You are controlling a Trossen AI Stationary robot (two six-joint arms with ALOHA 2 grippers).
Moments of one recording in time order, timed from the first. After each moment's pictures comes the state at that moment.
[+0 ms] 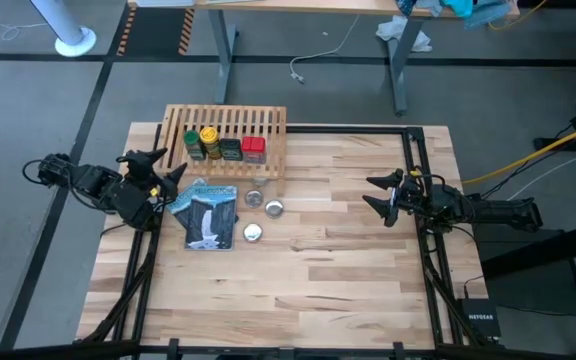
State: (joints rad) left arm -0.42 0.31 0.59 -0.98 -1.29 -0.75; right arm 0.00 0.04 0.01 0.06 0.30 0.26
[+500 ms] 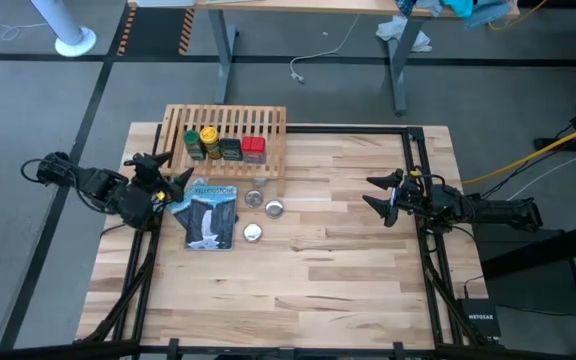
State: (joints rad) left arm -0.42 0.39 0.57 -0.87 -1.27 -0.73; right arm 0.00 0.04 0.01 0.06 0.29 0.26
